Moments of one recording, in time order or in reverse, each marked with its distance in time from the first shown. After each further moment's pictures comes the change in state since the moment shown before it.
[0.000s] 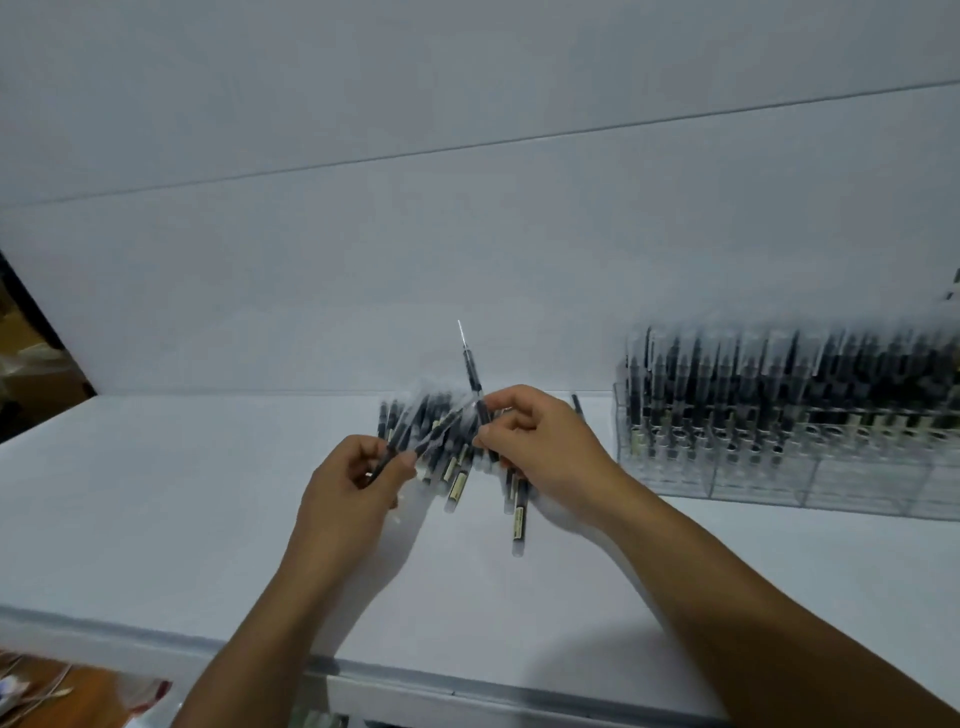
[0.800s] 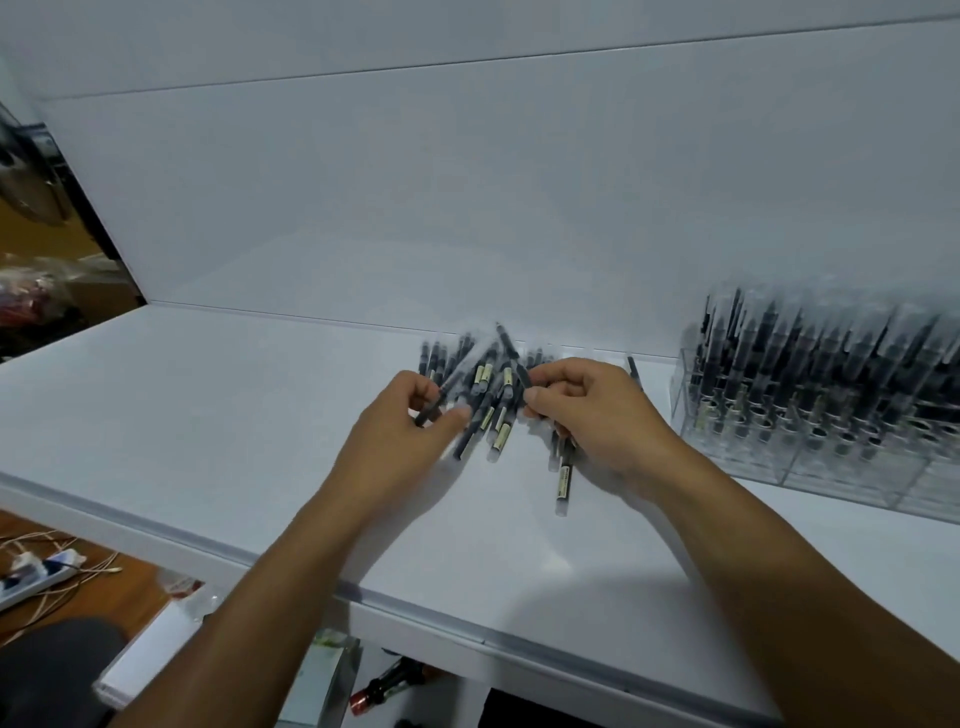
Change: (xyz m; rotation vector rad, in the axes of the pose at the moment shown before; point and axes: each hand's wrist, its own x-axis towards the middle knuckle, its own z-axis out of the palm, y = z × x) left_hand 0.011 -0.014 0.002 0.217 -0.074 -0.007; right_hand 0.013 0.020 0.003 0.006 -0.002 0.092
